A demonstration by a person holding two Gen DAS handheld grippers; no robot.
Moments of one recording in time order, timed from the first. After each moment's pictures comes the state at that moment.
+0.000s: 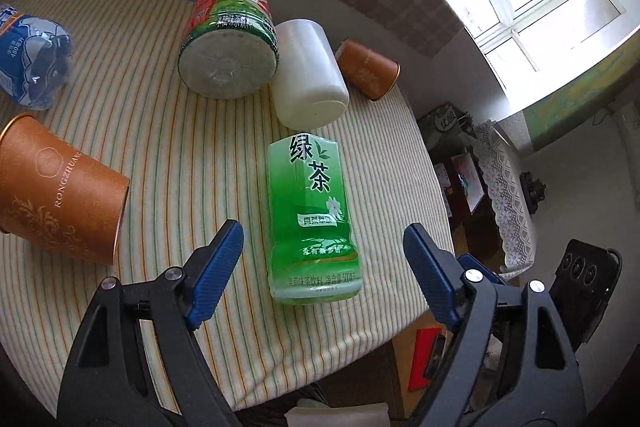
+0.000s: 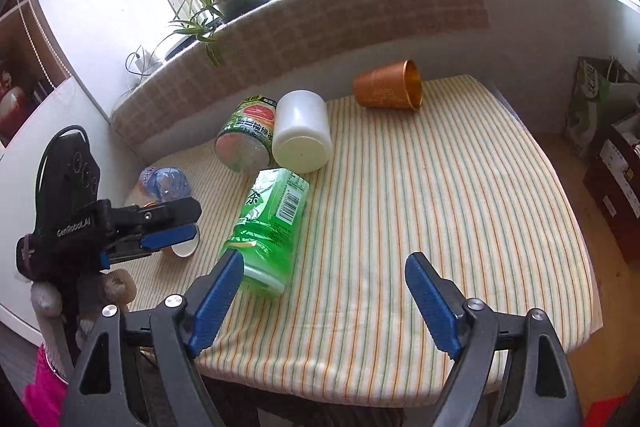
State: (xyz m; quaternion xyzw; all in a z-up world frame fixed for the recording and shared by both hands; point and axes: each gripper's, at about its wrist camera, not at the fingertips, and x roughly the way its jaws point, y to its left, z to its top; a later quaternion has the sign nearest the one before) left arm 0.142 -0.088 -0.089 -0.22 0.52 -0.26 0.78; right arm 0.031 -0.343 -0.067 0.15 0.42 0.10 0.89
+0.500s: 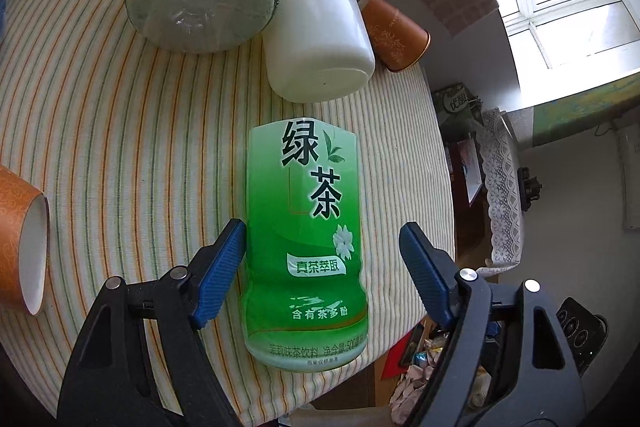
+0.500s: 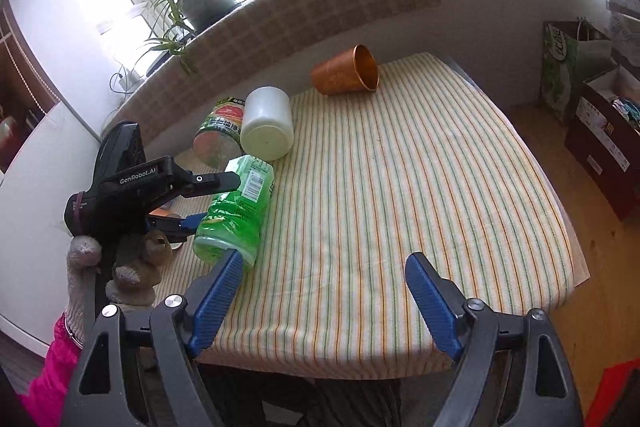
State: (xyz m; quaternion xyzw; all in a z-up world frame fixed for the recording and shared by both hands) left arm 0.185 -0.123 -0.135 -0.24 0.59 -0.26 0.73; right arm 0.005 -0.375 -0.079 0.19 0.42 0.08 0.88
